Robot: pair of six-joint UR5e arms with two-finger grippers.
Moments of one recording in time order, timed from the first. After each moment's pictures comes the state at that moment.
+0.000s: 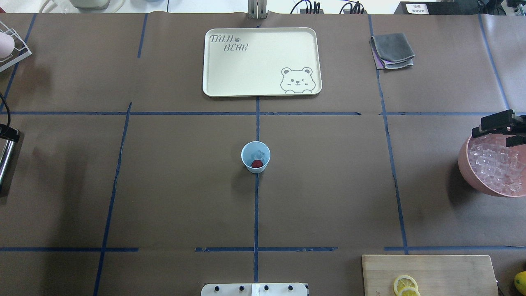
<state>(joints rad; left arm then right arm) -1.13 -1.57 -1.43 -2.18 -2.15 -0.53 1.13 -1.76 2.06 -1.19 2.31 0.96</state>
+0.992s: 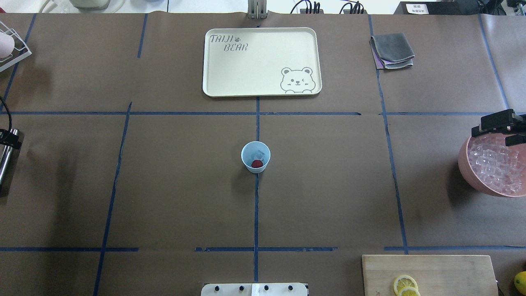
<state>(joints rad) -1.12 -1.57 -1.39 -2.18 -2.21 -0.54 1.13 -1.76 2.07 -1.18 2.31 0.96</state>
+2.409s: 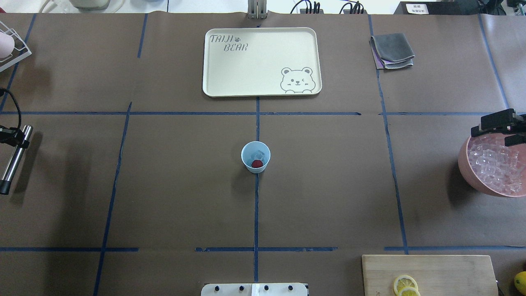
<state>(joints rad) -1.12 -1.62 -1.43 -2.18 -2.37 -0.55 1.13 -1.76 2.08 -1.18 2.33 0.97</state>
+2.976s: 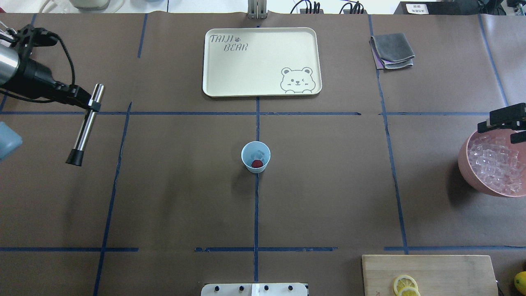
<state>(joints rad) -1.02 -1.84 -1.74 -2.17 -2.42 -0.79 1.20 -1.76 2.10 -1.18 2.39 0.97</state>
